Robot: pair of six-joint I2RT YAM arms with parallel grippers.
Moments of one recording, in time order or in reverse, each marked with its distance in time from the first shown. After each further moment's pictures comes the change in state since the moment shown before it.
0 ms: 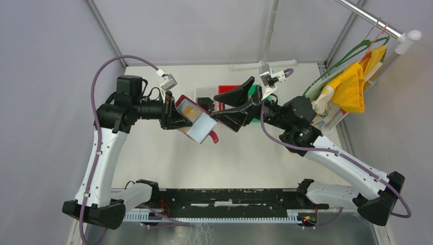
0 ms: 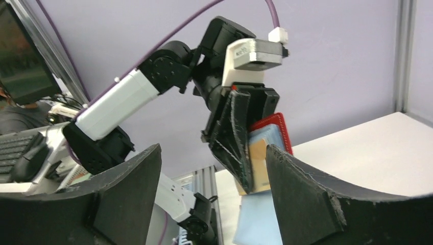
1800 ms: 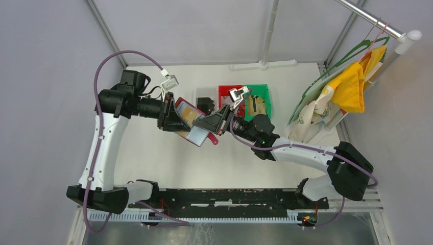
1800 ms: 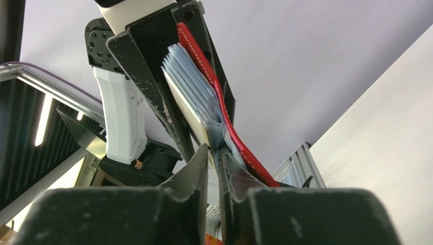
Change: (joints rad) left arm 0.017 0.141 0.150 -0.350 0.095 0.224; right arm 0.098 0.304 -0.293 0.538 0.181 0.673
